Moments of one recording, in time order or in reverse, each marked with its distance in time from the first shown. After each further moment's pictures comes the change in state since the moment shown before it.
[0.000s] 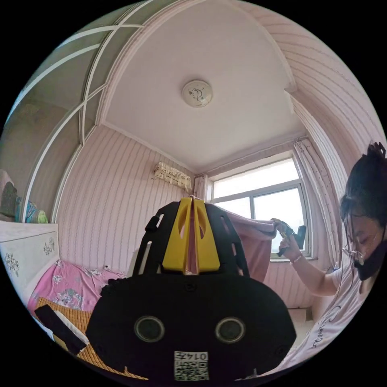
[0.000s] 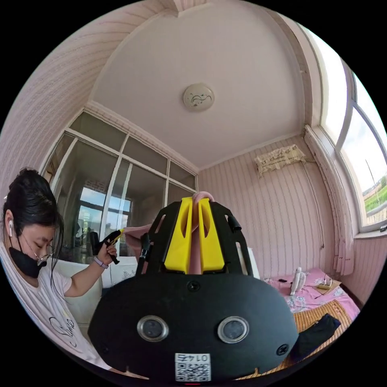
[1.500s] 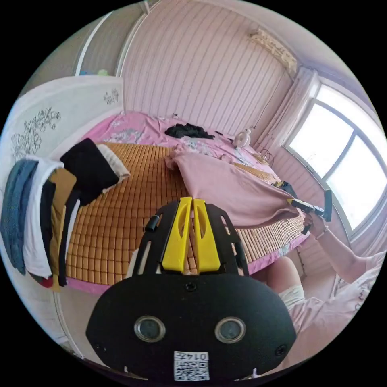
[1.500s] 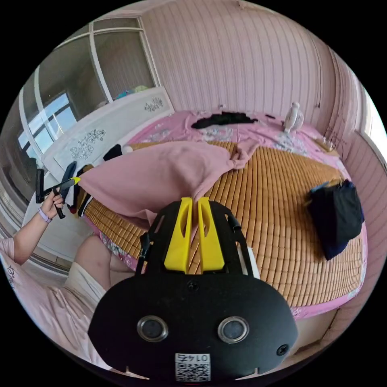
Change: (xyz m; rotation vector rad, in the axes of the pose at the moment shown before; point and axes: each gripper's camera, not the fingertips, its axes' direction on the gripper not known) left arm -0.213 0.355 -0.026 -0.976 -0.484 -0.327; right arm 0.104 0.476 0.327 -1.257 0.204 0.260
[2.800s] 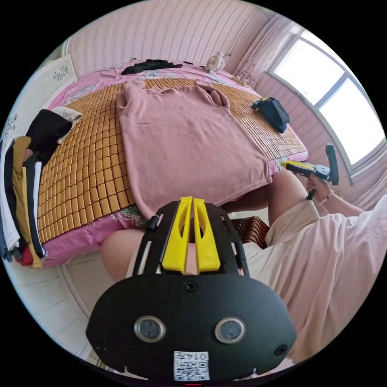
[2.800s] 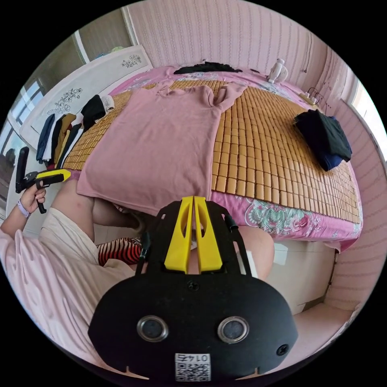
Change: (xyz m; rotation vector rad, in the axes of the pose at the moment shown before) left arm 0.092 0.241 0.184 -0.473 0.064 0.177; right arm -0.059 0.099 0.085 -0.184 0.191 0.062
